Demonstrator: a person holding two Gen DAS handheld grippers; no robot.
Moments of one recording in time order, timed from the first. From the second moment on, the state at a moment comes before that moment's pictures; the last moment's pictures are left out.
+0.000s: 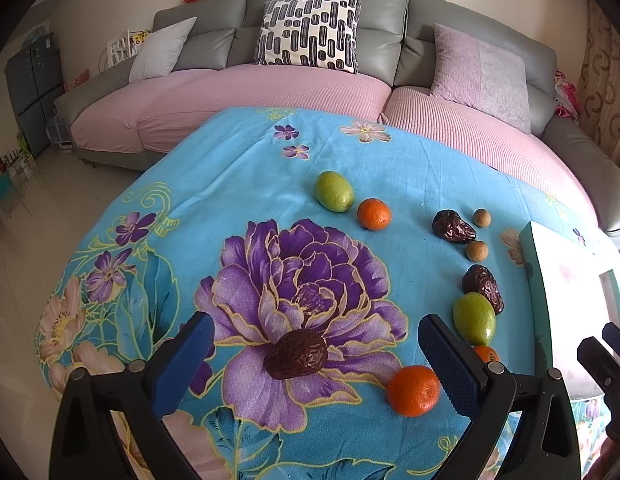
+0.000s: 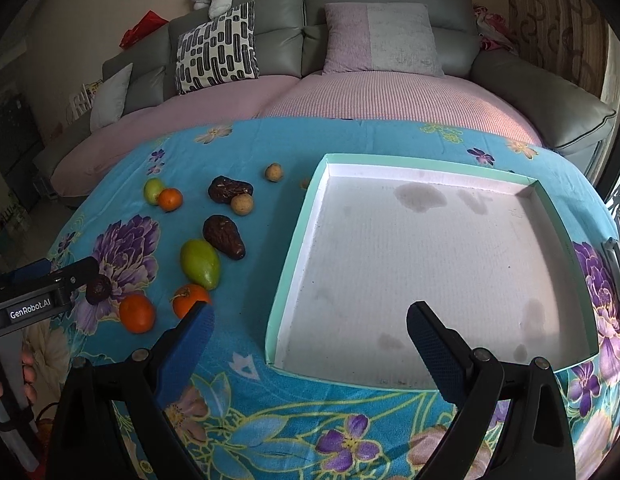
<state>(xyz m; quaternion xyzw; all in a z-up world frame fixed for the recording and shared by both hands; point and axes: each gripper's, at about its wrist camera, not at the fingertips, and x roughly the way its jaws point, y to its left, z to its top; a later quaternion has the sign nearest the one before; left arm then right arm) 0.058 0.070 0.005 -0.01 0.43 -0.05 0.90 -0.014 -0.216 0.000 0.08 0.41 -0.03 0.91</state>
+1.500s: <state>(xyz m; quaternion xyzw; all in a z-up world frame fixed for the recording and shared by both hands) 0.080 0.094 -0.046 -0.07 0.54 -0.05 0.84 0.040 -0.121 -0.043 -0.02 0.47 0.12 0.87</state>
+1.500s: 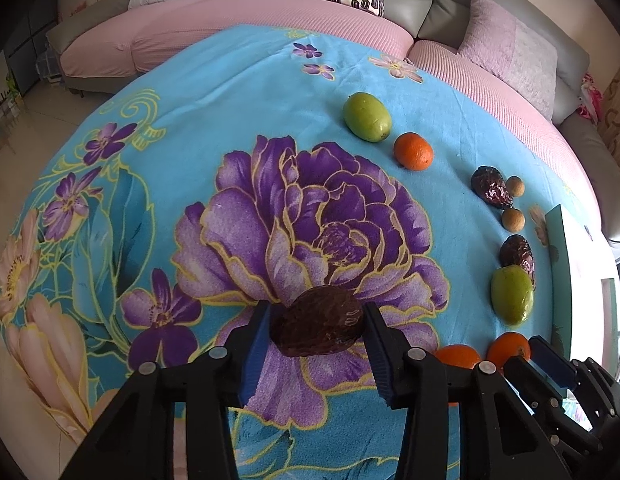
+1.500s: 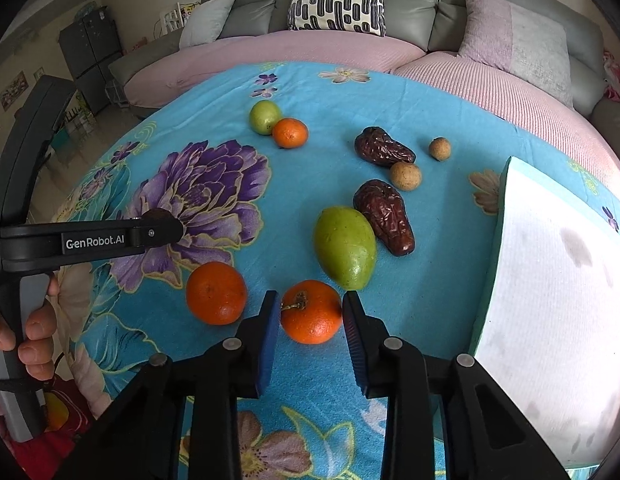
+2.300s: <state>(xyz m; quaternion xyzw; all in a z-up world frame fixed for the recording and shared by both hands) 0.072 0.095 -0.041 -0.07 0.53 -0.05 0.84 0.036 -0.147 -0.026 0.04 0.46 0.13 0.88</state>
